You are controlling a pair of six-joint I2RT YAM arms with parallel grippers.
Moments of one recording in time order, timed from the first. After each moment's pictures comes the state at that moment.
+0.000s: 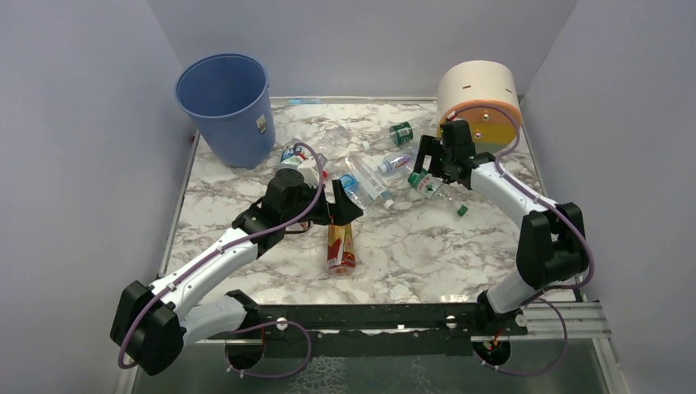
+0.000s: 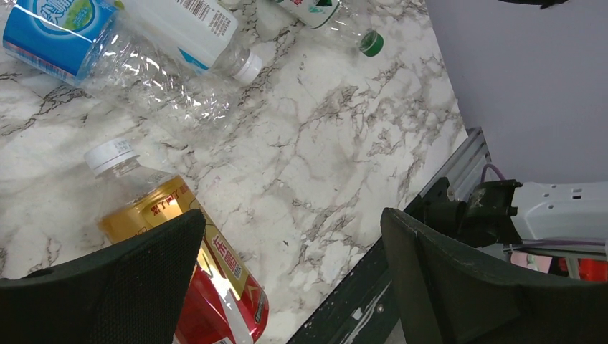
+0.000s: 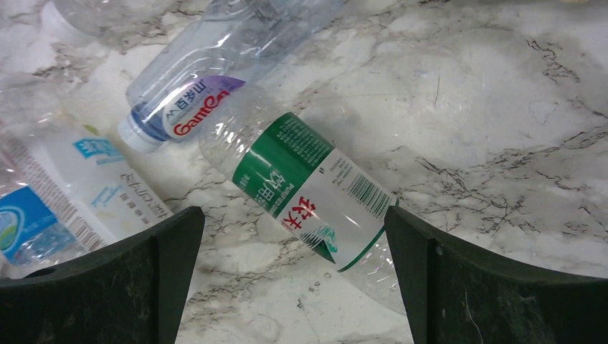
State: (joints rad) left arm -0.62 1.07 0.72 -0.11 0.32 -0.63; right arm 0.28 1.57 1.12 -0.32 0.13 0.41
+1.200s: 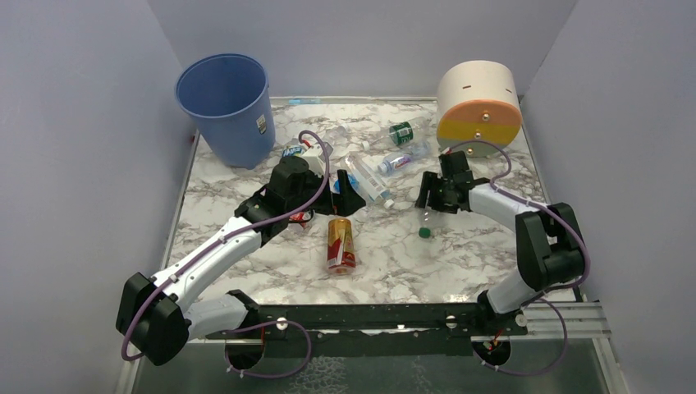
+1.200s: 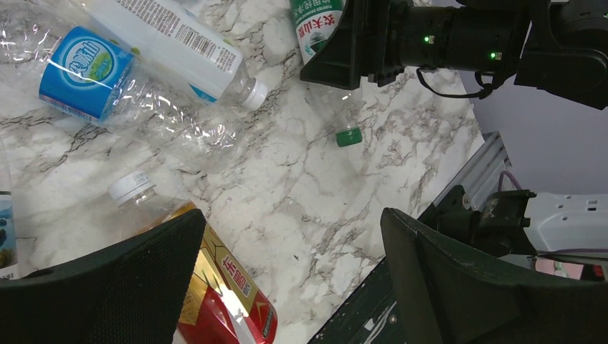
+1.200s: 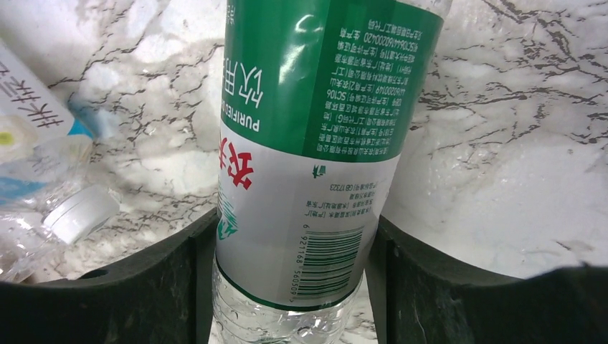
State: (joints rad) left arm -0.62 1.13 0.85 -0.19 0.29 -0.55; right arm 0.27 1.59 0.85 -0.25 -0.02 0.43
